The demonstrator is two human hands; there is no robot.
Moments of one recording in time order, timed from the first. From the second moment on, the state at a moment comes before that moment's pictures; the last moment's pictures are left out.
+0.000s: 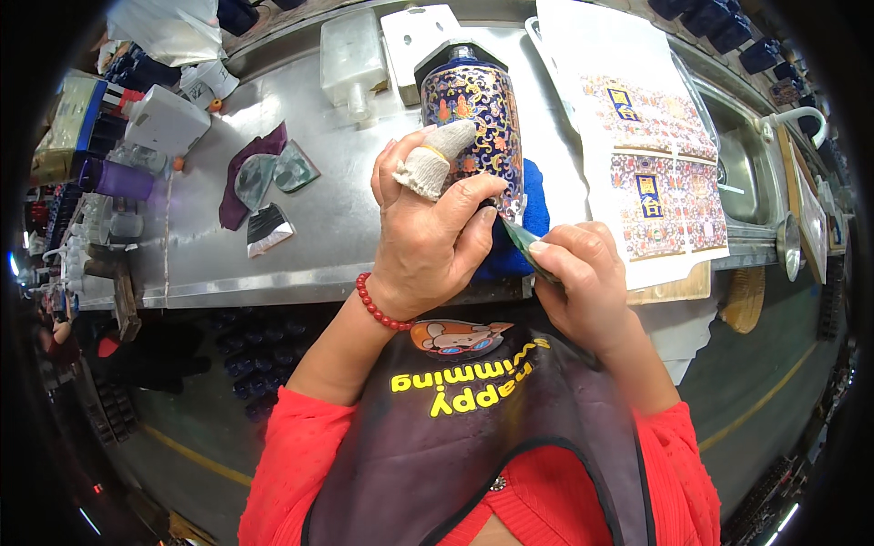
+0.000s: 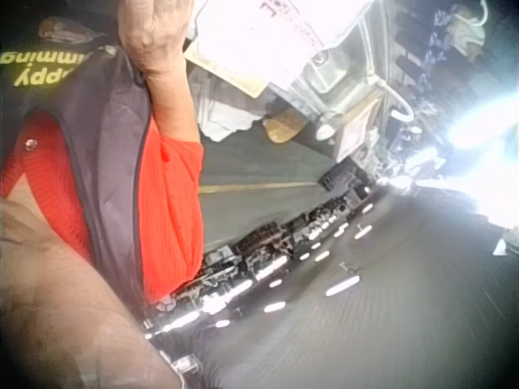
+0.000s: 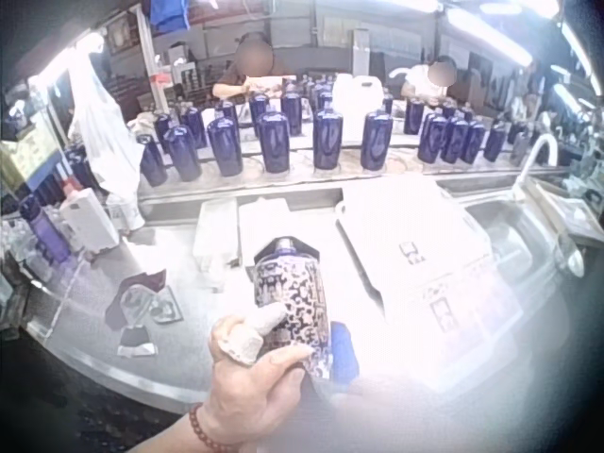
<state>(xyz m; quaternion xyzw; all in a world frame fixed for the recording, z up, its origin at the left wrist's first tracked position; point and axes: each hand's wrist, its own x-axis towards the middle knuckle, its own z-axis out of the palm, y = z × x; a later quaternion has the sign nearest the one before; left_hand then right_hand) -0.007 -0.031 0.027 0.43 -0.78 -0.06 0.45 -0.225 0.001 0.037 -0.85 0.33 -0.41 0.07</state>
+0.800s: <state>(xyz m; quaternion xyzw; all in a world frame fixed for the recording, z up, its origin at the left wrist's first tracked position) -0.009 -0.033 0.028 0.42 -0.78 -0.07 0.46 -0.224 -0.011 0.025 -0.83 0.32 -0.45 0.02</state>
